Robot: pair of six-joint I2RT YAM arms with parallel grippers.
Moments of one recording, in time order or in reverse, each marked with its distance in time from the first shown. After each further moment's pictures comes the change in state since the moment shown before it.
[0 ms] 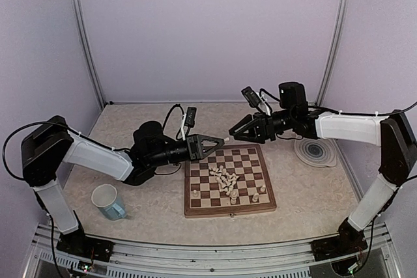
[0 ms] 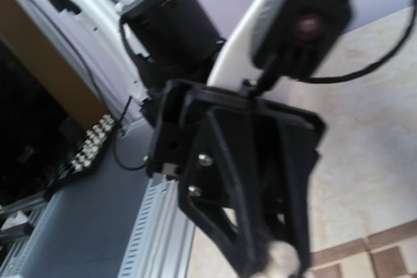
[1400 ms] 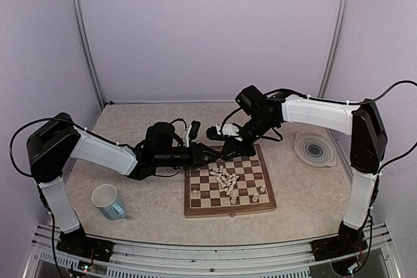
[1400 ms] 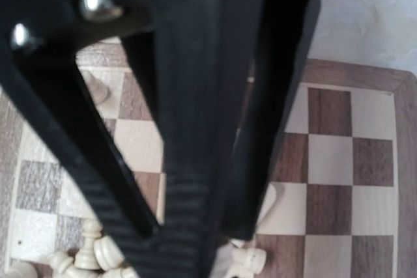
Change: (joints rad) left arm 0.044 0.059 0.063 -0.346 0.009 -0.023; right arm 0.193 0.287 0.477 -0.926 0.721 -1.057
